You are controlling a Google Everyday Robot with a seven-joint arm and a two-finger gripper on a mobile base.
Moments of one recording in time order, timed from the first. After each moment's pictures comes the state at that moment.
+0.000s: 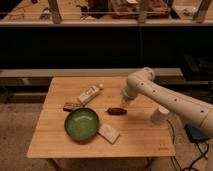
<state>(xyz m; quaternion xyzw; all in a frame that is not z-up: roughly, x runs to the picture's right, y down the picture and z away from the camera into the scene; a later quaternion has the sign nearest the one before) 0.111 0.056 0.852 -0.20 -0.09 0.06 0.97</state>
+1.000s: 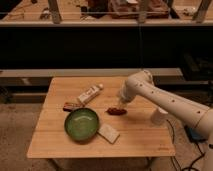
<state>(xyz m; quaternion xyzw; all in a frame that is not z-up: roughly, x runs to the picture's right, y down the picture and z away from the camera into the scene) 0.085 0.073 0.863 -0.22 -0.14 0.05 0.96</state>
